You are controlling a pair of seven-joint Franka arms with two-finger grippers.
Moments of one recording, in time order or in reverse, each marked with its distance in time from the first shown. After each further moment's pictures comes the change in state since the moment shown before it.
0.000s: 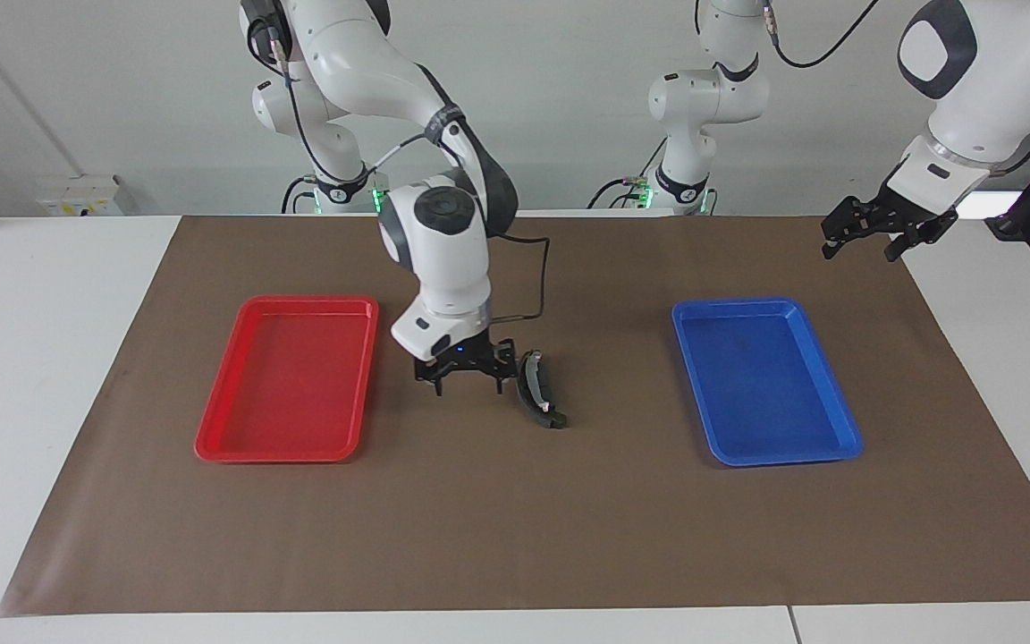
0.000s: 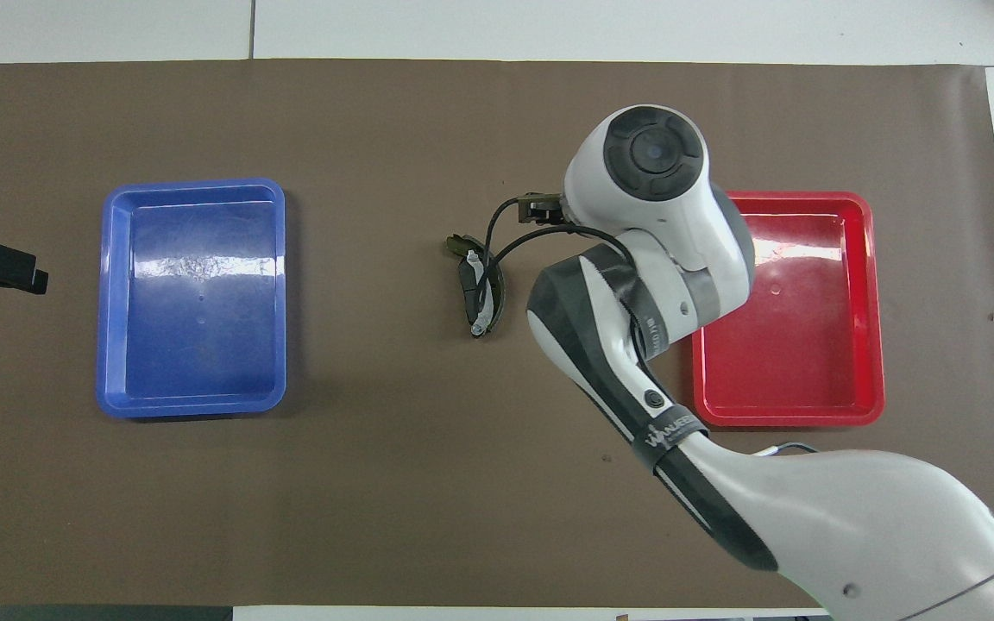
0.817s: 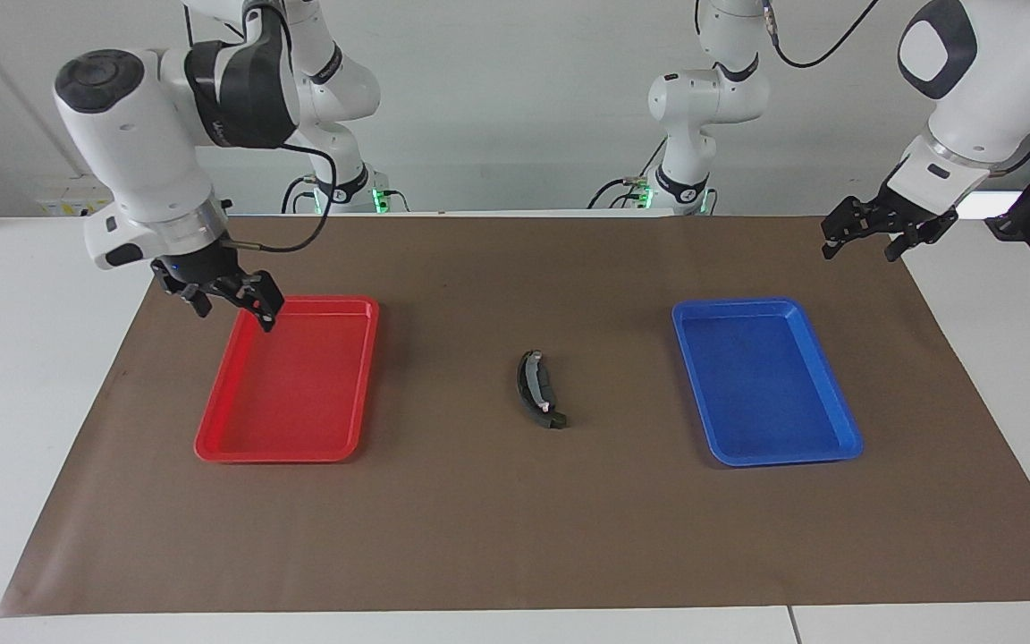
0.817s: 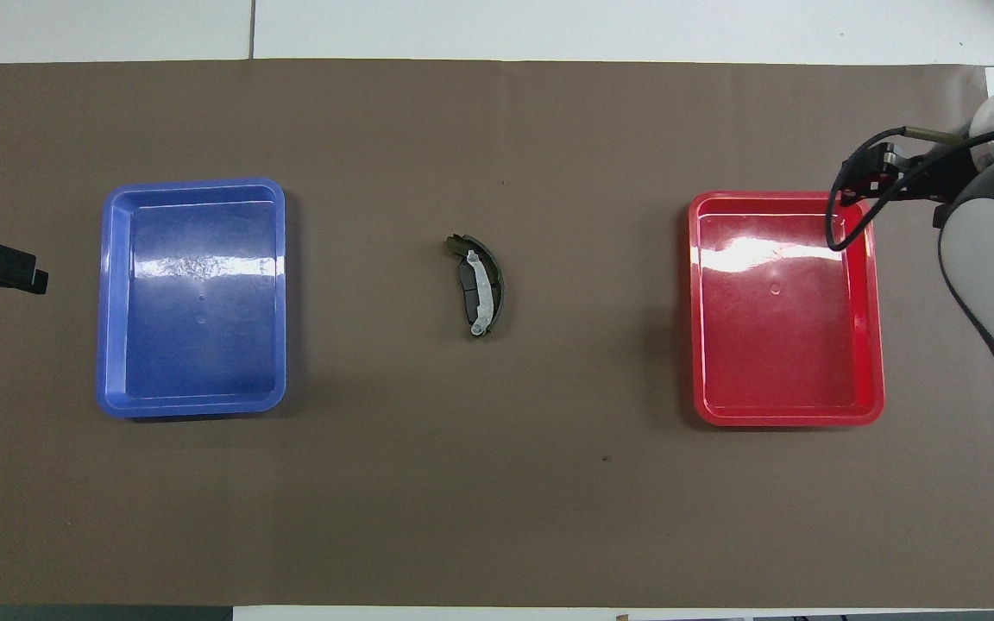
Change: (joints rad) left arm 0.000 0.000 0.000 0.000 0.000 0.000 0.000; right arm -0.404 -0.287 0.005 -0.003 -0.006 -0.412 -0.245
